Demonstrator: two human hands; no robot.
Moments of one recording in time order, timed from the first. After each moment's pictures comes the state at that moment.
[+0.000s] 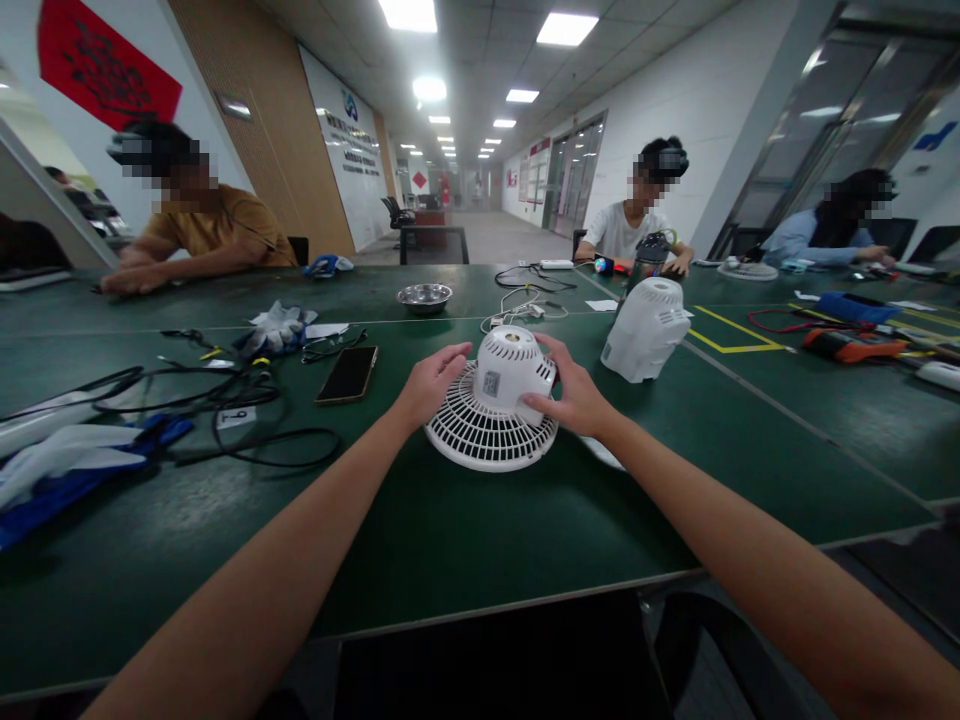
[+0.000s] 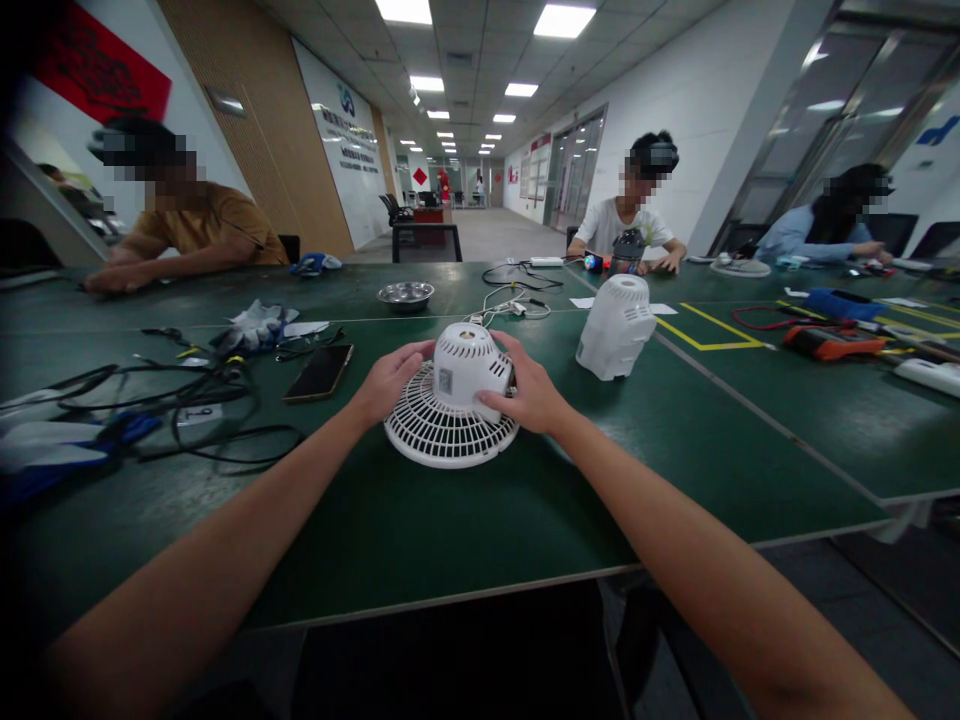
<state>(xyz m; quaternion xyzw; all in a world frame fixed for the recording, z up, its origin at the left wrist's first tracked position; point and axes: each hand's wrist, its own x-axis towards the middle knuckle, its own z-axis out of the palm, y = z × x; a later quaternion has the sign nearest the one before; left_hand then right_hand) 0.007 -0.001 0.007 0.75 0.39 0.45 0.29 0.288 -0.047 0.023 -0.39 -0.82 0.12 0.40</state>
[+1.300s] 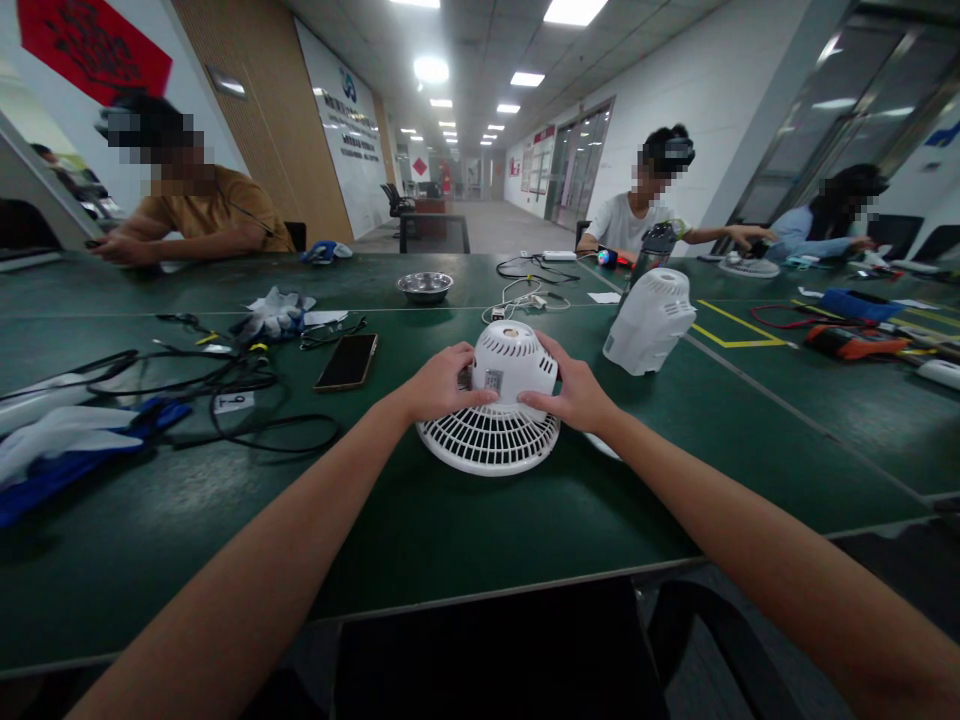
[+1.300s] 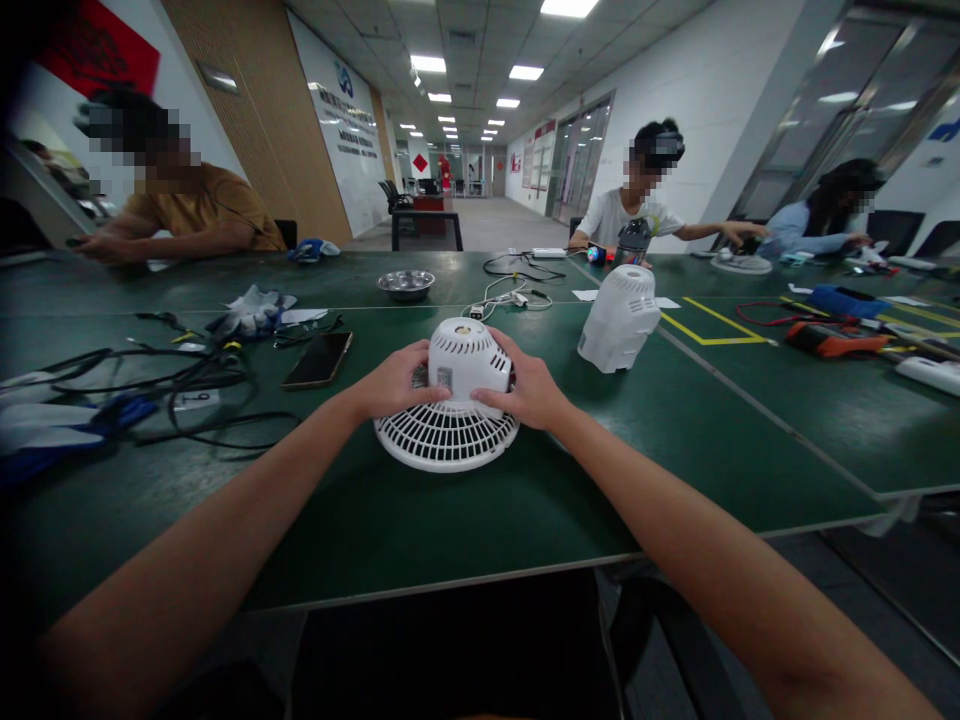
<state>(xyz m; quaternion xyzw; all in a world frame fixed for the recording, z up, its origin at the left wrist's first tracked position) 0.016 -0.030 0.037 0.79 0.34 0.37 0.36 0.283 -0.053 0.018 -0.39 -0.82 0.14 0.39</state>
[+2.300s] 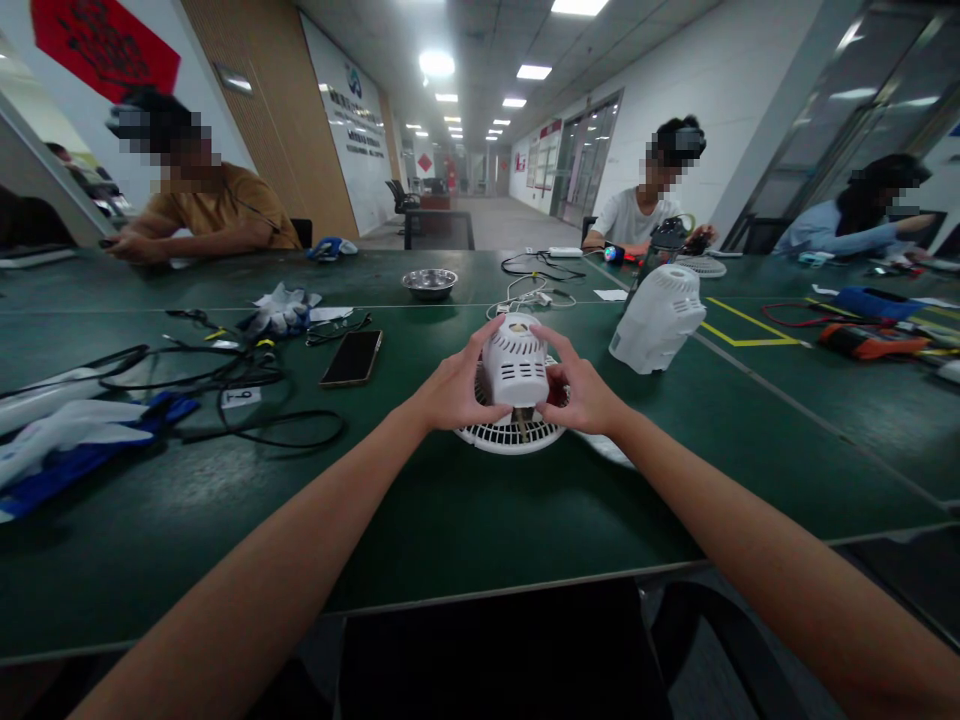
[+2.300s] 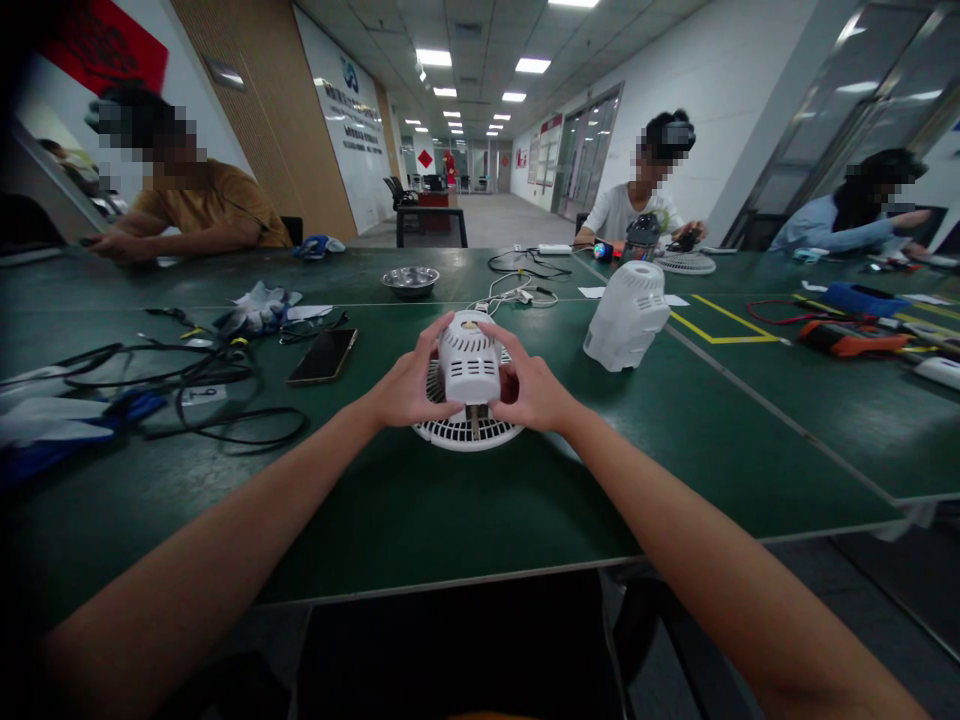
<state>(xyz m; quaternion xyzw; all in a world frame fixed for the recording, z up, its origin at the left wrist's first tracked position) 0.030 -0.049 0.035 0.77 0.31 0.43 0.35 0.278 -0.071 0.034 -0.36 -0.82 0.25 0.36</state>
